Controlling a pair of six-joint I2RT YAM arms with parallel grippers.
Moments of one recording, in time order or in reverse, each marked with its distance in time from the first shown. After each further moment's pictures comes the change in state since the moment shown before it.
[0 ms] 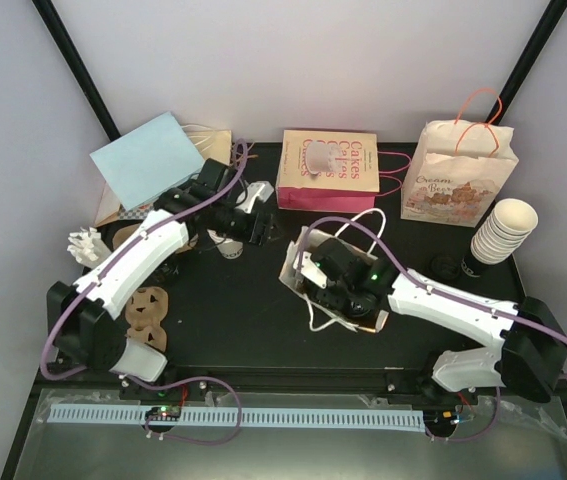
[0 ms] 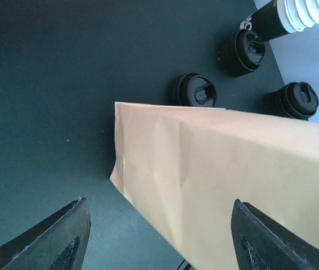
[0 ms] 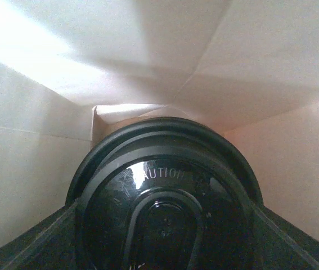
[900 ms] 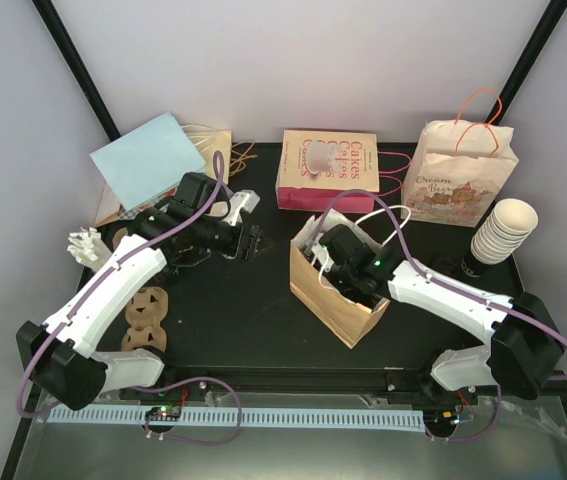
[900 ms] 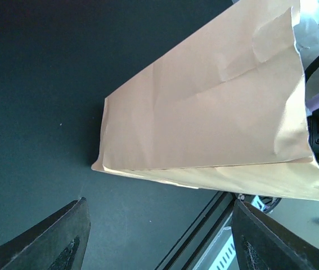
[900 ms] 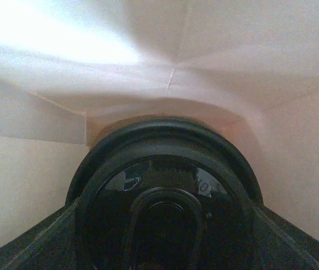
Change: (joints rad) left arm 0.000 -0.227 -0.120 -0.010 0.001 -0.019; right arm -0.131 0.044 0.031 -0.005 -0.182 0.345
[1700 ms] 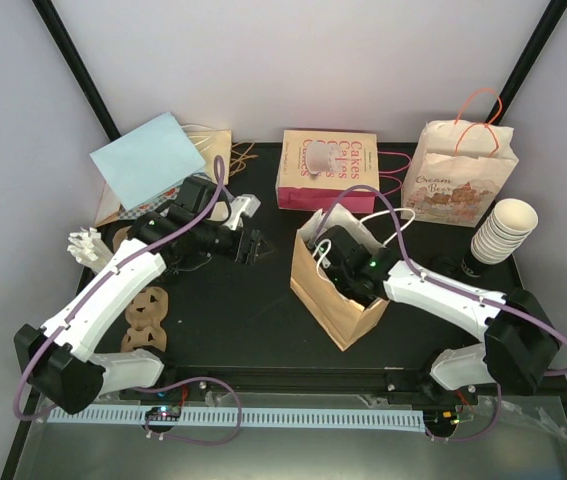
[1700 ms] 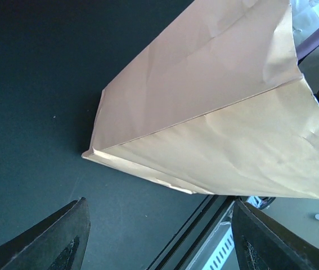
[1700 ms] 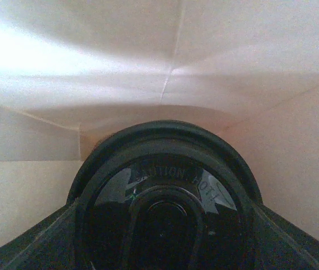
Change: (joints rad) left arm -0.021 -0.021 -0.031 0.003 0.001 -0.017; right arm 0.007 0.030 -0.021 0.058 0.048 0.214
